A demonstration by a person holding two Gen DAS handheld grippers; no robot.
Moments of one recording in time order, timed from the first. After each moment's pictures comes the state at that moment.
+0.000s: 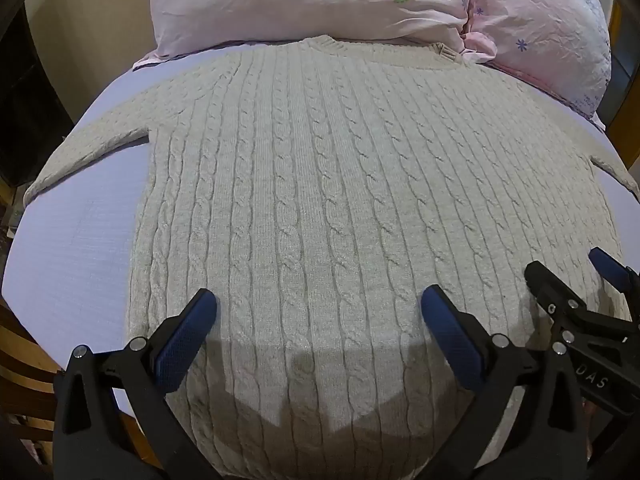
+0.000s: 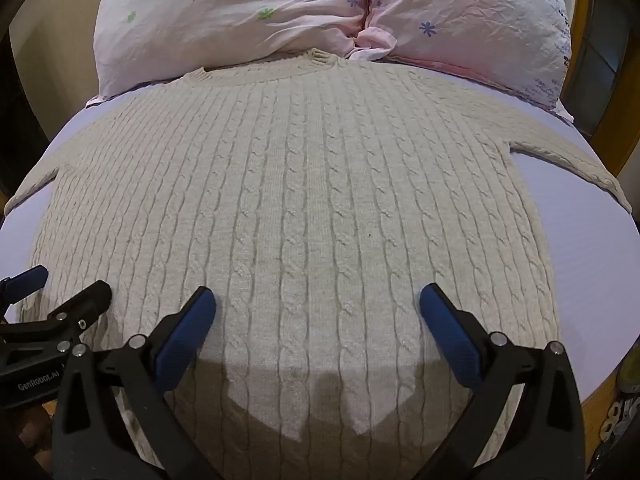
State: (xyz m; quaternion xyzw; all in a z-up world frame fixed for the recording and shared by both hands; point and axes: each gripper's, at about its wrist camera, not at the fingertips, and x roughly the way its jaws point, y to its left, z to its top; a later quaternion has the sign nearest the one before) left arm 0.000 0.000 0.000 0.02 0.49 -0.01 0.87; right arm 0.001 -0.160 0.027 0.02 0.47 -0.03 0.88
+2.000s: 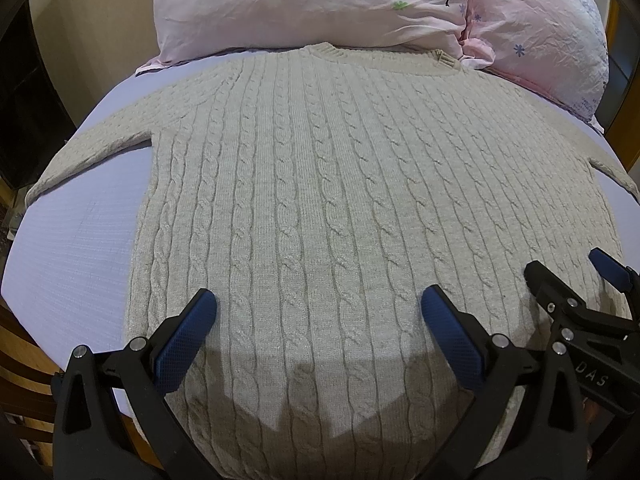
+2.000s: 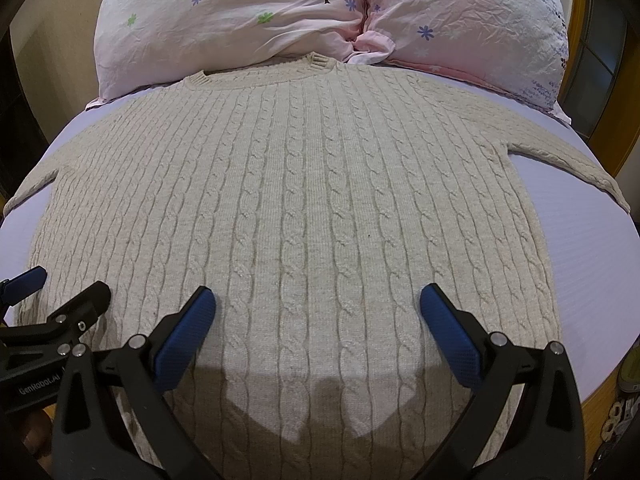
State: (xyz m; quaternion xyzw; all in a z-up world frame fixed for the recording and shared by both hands) left arm 0.001 0.000 0.005 0.02 0.49 -0.01 0.87; right arm 0.002 -0.161 0.029 0.02 0.46 -0.03 0.89
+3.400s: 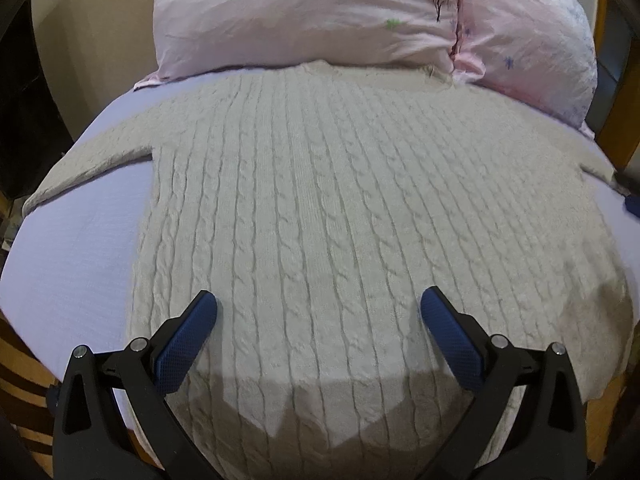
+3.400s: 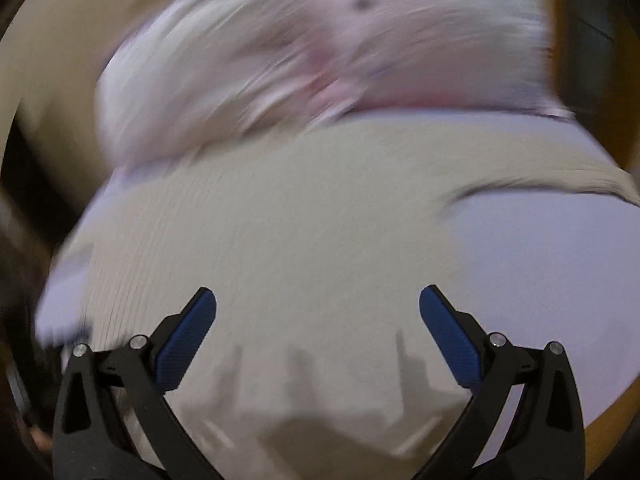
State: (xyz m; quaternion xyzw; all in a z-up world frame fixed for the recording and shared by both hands) left arm -0.005 0.012 0.009 0.02 0.44 -0.03 0.90; right arm 0.016 -0.311 0.091 0.17 0.38 -0.05 0.91
